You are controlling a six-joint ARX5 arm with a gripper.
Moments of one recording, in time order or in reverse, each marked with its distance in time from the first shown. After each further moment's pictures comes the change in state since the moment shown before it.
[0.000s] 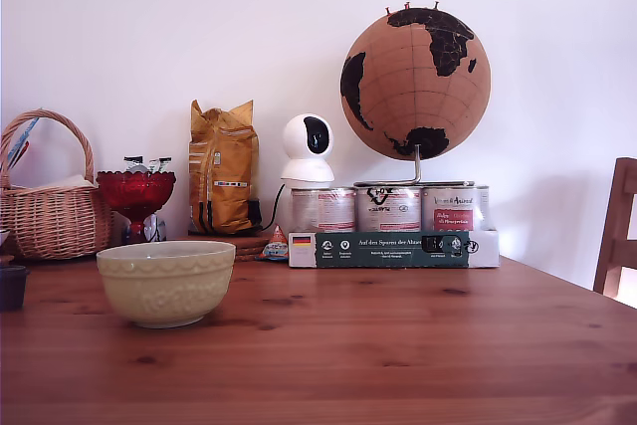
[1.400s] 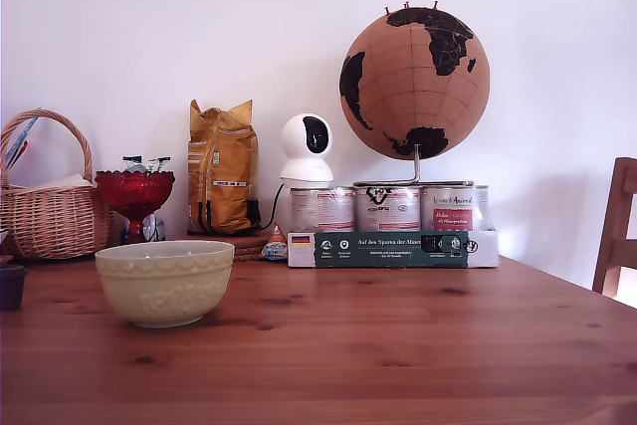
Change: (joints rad) arm 0.000 0.880 0.261 0.337 0.032 -0.104
